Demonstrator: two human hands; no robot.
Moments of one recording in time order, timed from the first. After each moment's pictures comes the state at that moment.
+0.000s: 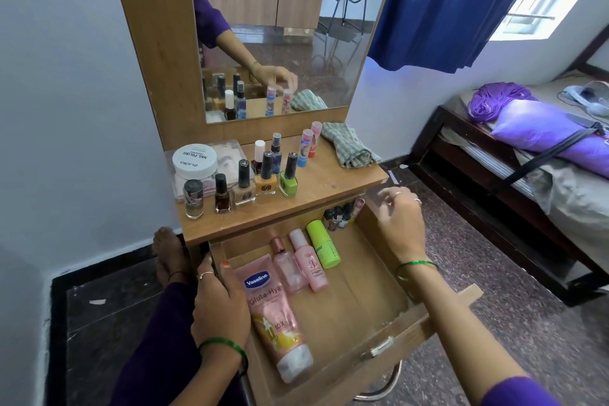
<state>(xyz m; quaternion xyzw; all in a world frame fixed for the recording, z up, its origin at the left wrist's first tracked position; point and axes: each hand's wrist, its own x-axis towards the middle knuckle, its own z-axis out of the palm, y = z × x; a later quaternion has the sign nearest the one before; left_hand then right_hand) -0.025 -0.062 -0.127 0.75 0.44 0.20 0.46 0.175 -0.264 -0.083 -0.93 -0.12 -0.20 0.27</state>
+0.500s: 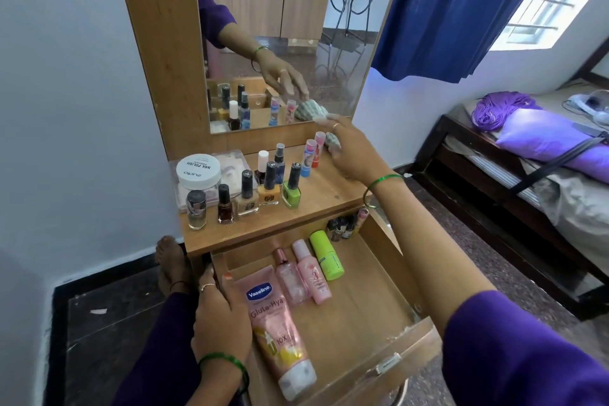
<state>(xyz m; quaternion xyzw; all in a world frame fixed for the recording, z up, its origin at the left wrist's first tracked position) -0.023 -0.062 -0.125 0.74 0.46 0.19 0.46 0.225 -0.156 0.019 -0.90 -0.36 -0.09 0.25</state>
